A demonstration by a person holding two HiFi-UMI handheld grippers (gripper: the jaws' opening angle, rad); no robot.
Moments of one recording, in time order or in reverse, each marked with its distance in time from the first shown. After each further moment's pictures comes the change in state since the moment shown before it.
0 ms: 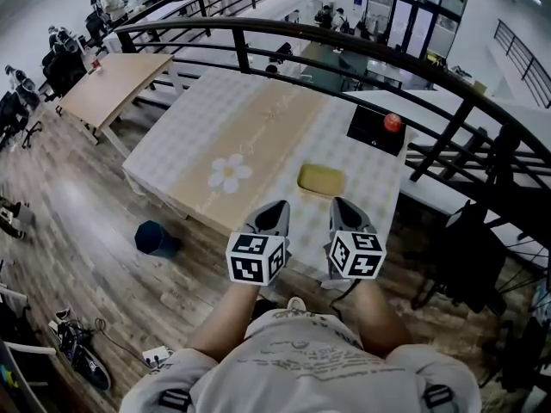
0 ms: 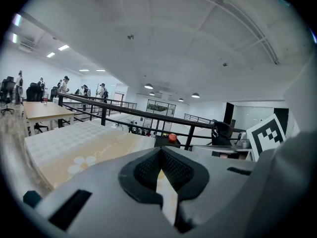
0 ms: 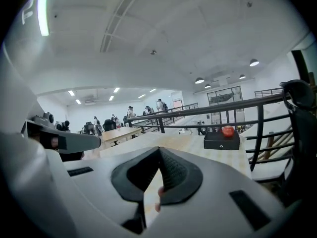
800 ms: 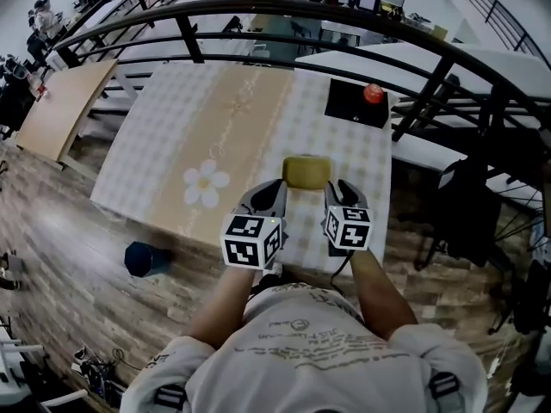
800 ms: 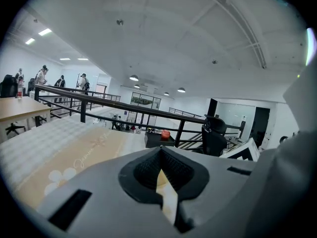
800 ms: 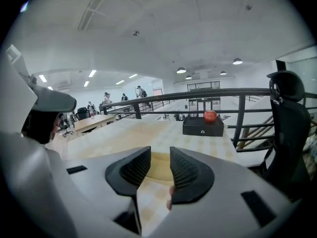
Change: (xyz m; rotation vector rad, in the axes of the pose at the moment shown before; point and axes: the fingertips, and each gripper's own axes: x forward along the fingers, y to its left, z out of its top) left arm 0.110 0.041 0.017 0.049 0.078 -0.201; right arm 0.108 -0.081 -0.056 0.032 0.143 -0.265
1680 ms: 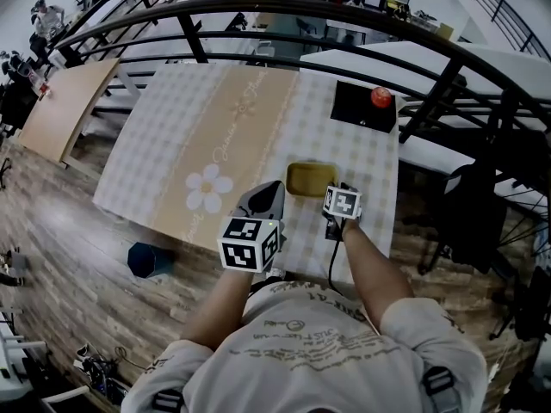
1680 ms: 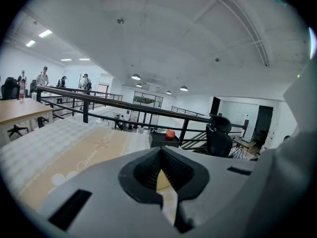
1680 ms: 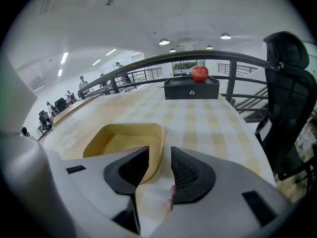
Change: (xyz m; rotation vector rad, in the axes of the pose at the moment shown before) left arm 0.018 0.022 0.006 -0.001 0.016 0.026; right arm 0.126 -0.067 -0.100 0.134 0.314 -0.165
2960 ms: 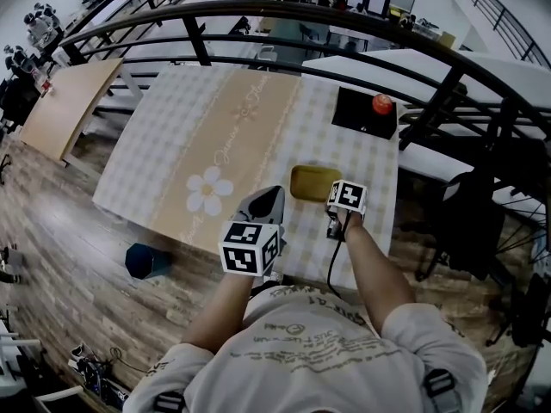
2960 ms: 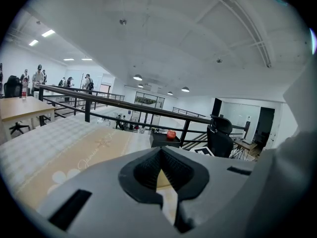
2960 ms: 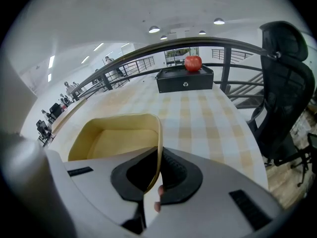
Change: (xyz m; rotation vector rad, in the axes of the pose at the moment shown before) left arm -0.004 0.002 -0.004 -0.017 -0.008 0.016; right arm -0.006 -0.008 0.005 0.101 0.138 -0.018
